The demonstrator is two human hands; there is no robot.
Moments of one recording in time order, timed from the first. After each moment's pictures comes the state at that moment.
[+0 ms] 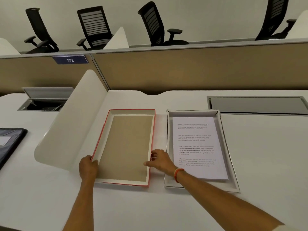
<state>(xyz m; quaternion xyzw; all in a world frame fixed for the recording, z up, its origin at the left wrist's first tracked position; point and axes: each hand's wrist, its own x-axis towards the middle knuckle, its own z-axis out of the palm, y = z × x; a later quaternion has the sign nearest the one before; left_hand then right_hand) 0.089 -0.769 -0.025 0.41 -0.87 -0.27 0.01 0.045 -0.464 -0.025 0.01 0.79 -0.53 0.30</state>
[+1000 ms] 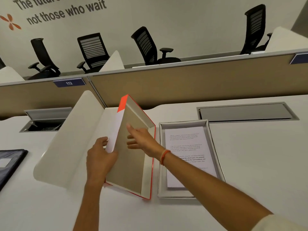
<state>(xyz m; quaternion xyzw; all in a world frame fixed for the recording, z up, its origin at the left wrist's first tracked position) 0.087 -0.611 0.176 0.24 -0.90 -0.34 0.09 0.001 -0.475 0.142 -0.02 0.65 -0.71 0.27</state>
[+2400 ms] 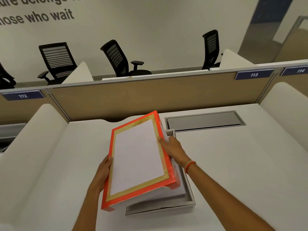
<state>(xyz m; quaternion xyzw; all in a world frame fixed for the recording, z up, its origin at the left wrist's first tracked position) 0.019 -0.547 0.049 0.21 -0.74 -0.62 -0.13 -0.011 -0.264 0.096 0.16 0.79 -0.58 0.12</state>
